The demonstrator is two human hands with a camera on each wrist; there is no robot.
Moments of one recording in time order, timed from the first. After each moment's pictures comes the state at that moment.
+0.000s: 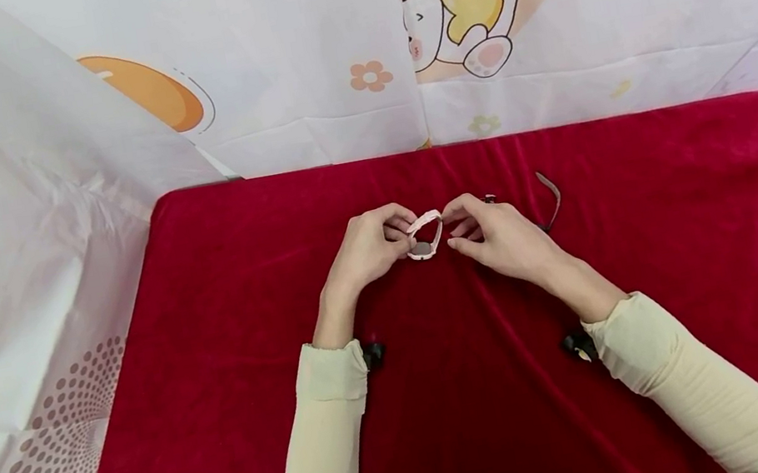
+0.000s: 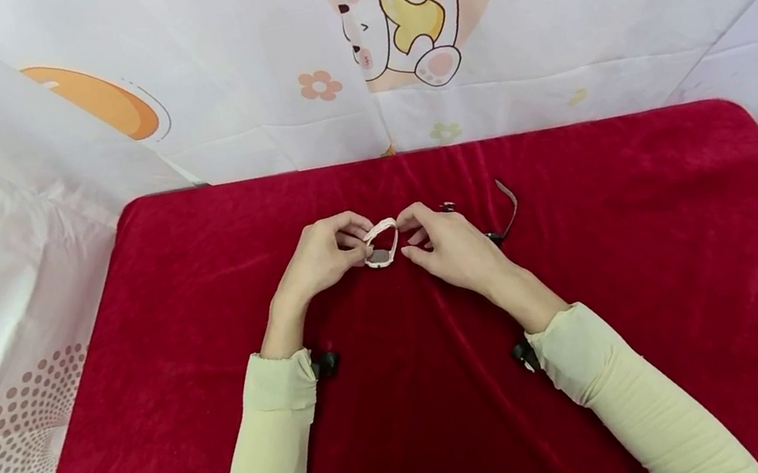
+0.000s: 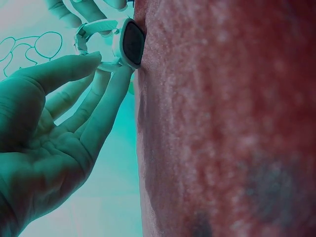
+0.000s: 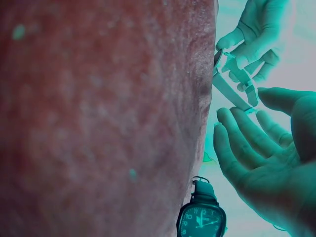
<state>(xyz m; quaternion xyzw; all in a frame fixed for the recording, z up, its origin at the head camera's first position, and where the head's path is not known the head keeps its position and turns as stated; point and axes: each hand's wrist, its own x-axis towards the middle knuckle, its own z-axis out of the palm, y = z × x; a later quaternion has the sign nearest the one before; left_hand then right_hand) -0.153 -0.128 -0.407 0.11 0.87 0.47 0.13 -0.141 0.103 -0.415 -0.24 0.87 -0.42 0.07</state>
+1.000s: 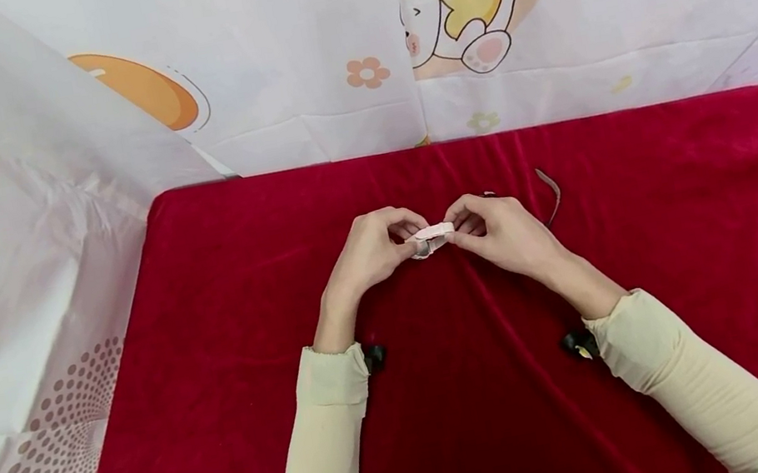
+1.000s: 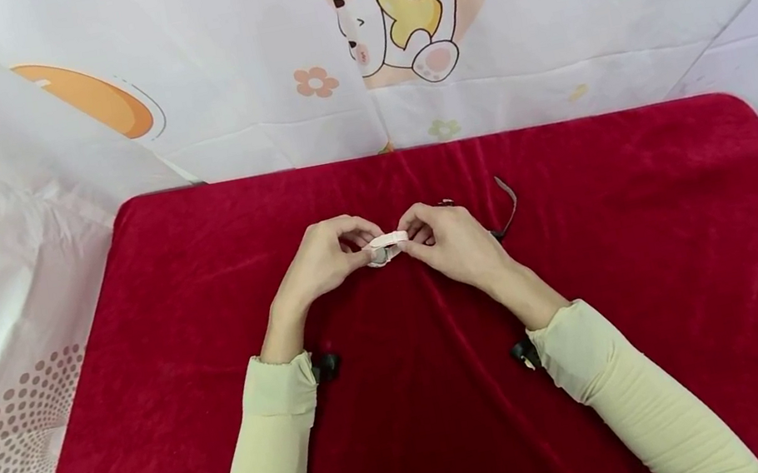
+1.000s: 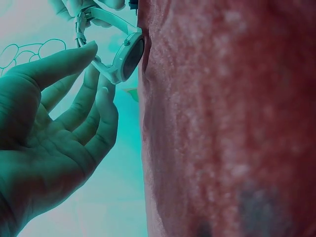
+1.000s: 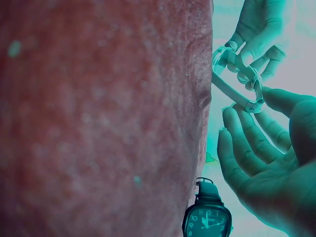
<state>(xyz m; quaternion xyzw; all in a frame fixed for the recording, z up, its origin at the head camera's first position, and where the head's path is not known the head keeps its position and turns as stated) -0.149 -0.123 -0.405 0.16 0.87 0.45 0.11 -0.143 0.104 -0.417 -0.22 0.86 -0.45 0.05</state>
